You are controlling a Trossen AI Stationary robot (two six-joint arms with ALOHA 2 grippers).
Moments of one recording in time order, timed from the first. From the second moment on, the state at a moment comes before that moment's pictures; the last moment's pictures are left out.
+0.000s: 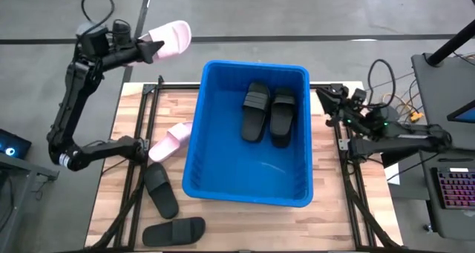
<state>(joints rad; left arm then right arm) 1.16 0.99 1.47 -0.66 0.46 -0.39 -0.04 0.49 0.52 0.36 0.54 0.28</state>
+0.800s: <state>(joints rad) 0.73 1.13 1.23 0.42 0.40 -0.54 -0.13 1.07 1.03 0.57 0.61 -0.05</state>
